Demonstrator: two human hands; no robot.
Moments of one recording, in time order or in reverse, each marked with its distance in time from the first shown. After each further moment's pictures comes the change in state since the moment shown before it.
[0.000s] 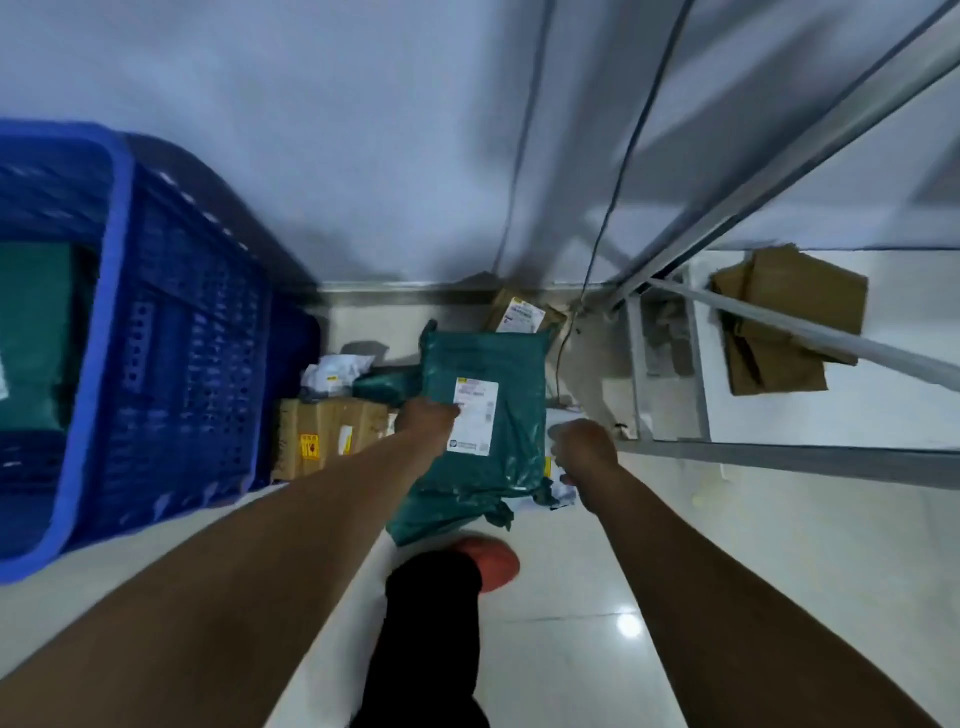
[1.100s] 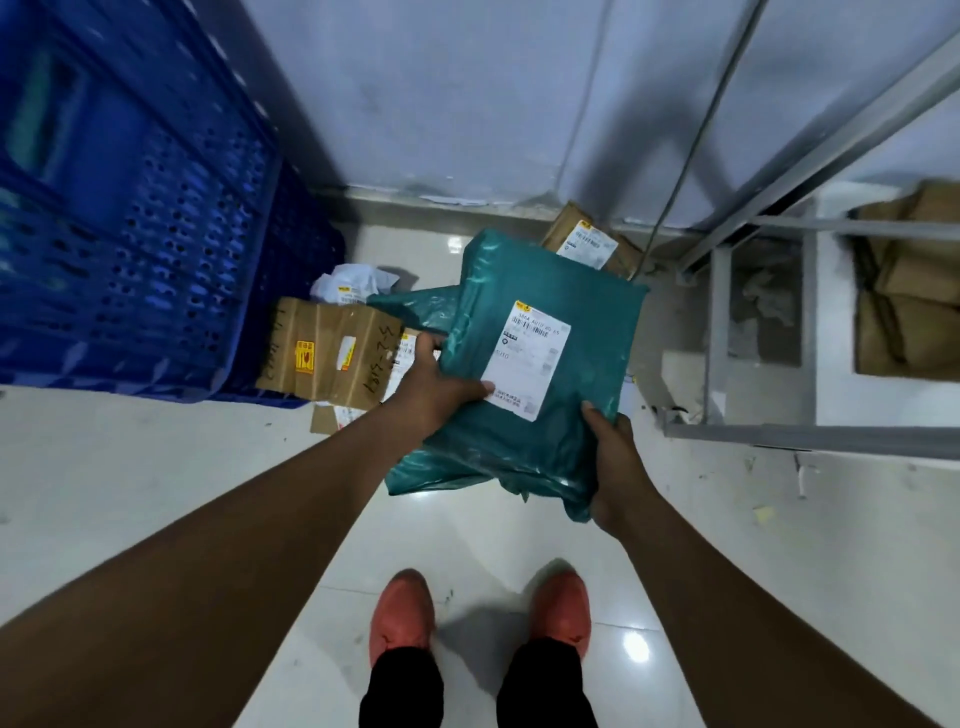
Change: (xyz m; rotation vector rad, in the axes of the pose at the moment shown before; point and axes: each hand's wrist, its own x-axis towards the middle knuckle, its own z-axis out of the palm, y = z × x) left_hand 0.023 -0.095 0.017 -0.054 -0.021 0.297; right_hand 0.068 0.119 0.063 0.649 -0.230 0.132
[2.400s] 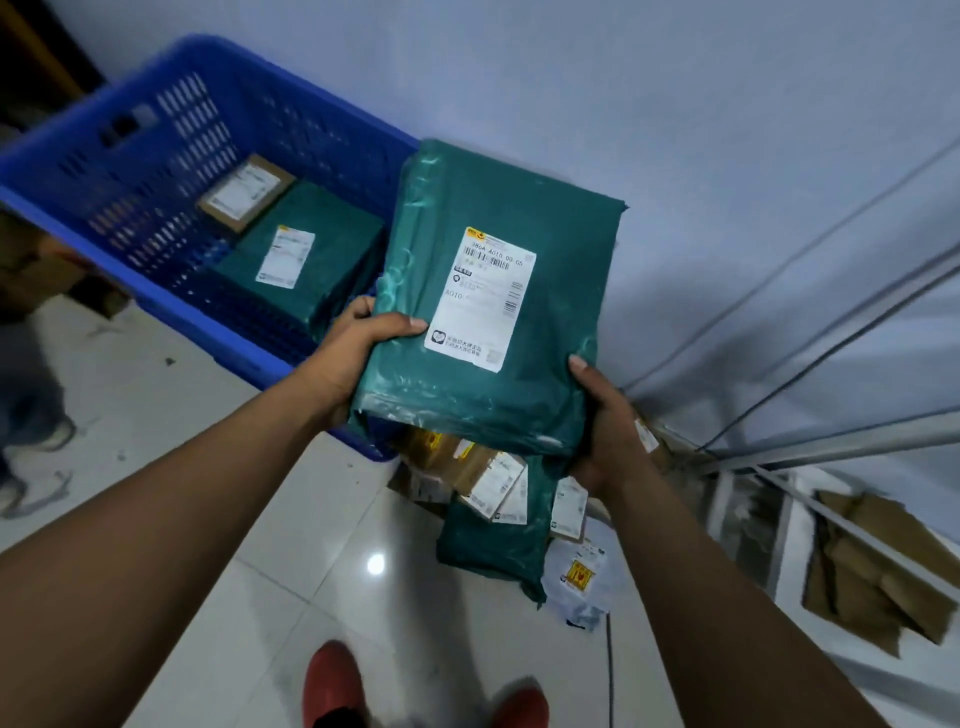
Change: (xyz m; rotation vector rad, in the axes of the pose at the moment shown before) left_hand -0.212 0.121 -0.305 -0.793 0.206 0.253; right_hand -0.269 -0.120 0.227 -0.136 -0.624 -0.261
